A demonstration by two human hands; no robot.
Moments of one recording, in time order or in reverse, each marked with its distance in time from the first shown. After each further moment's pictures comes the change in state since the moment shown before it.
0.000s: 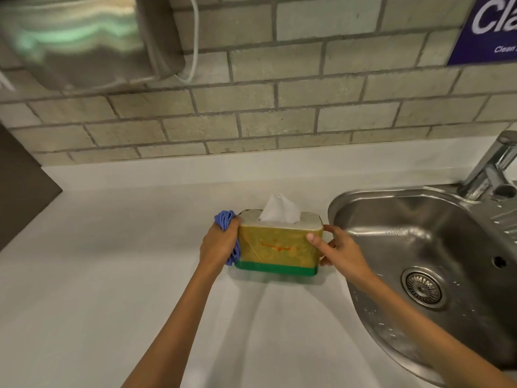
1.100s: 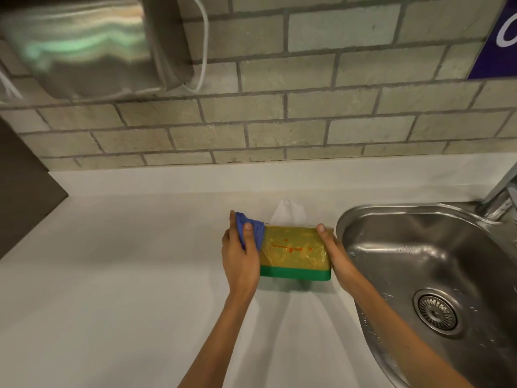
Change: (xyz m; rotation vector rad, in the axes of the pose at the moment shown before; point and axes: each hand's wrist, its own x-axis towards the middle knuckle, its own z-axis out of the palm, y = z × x) left_hand -0.015 0.007 0.043 -0.201 0.250 0.267; right_hand 0.044 -0.013 0.020 0.446 -0.136 0.196
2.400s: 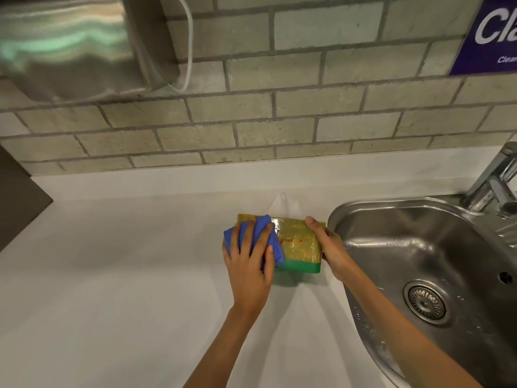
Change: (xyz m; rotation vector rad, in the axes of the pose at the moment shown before) left_hand -0.024 -0.012 0.008 0.435 -0.022 0.623; right_hand 0.013 -0.002 -0.003 0.032 0.118 0.021
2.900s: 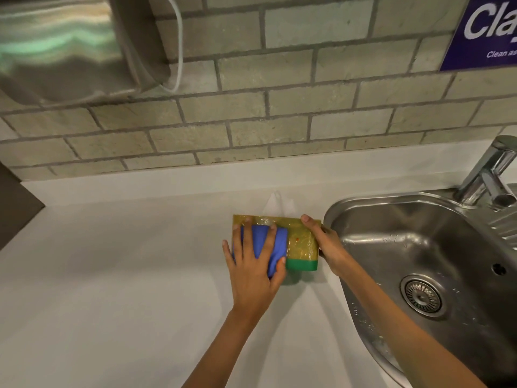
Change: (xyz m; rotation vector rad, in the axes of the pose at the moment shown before) left_hand -0.007 0.002 0.005 0.265 -0.136 0.091; right_hand 0.001 -0.003 -0.002 -0.007 -0.014 0.024
